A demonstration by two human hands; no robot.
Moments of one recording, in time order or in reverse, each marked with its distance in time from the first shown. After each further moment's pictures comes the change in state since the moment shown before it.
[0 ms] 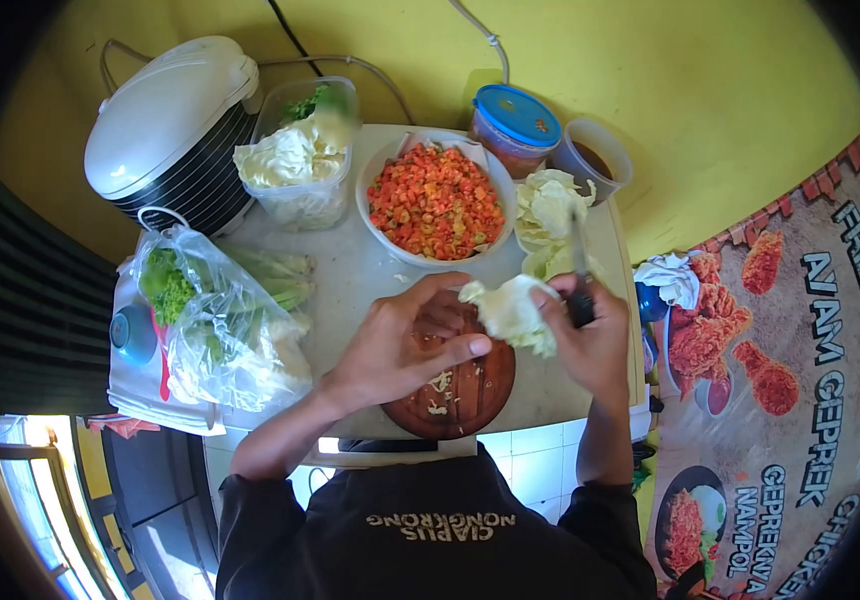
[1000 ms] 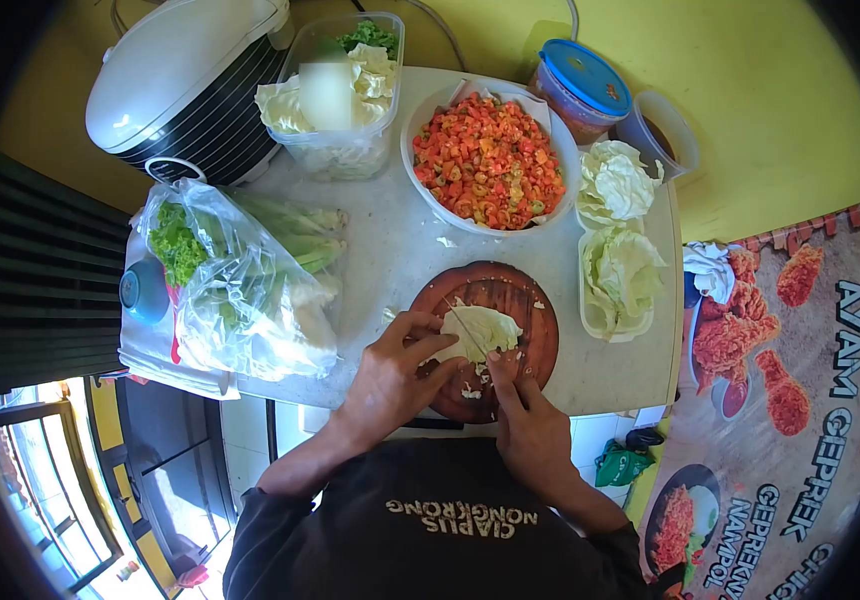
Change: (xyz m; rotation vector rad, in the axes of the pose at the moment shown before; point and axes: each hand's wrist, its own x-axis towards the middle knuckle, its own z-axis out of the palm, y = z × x) left_hand -0.059 -0.064 0.005 0.573 0.275 0.129; right_hand -0.114 -0.002 0.050 -0.577 -0.509 -0.083
